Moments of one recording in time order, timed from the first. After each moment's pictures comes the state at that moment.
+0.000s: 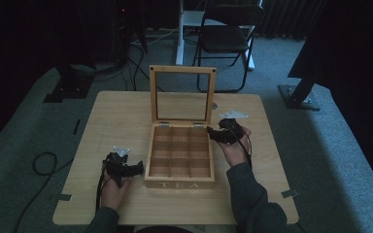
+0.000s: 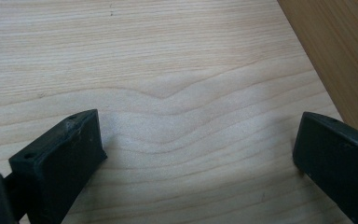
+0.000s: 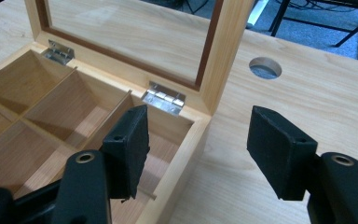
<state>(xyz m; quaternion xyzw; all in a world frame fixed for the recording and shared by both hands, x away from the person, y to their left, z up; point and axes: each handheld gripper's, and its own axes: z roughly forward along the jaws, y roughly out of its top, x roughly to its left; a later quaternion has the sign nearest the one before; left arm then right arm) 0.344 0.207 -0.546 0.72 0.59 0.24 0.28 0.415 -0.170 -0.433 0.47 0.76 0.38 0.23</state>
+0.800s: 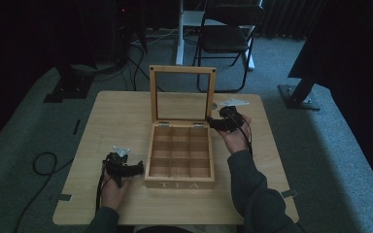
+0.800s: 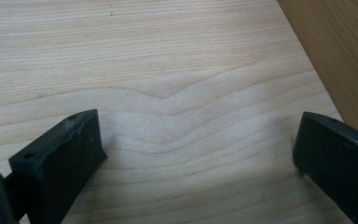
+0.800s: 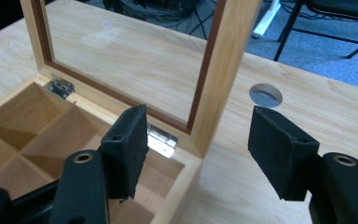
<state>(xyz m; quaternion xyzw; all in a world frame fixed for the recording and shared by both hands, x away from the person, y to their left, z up) 0.344 0.207 -0.546 0.72 0.59 0.24 0.28 0.448 -0.170 -0.413 0.45 0.76 0.40 0.22</state>
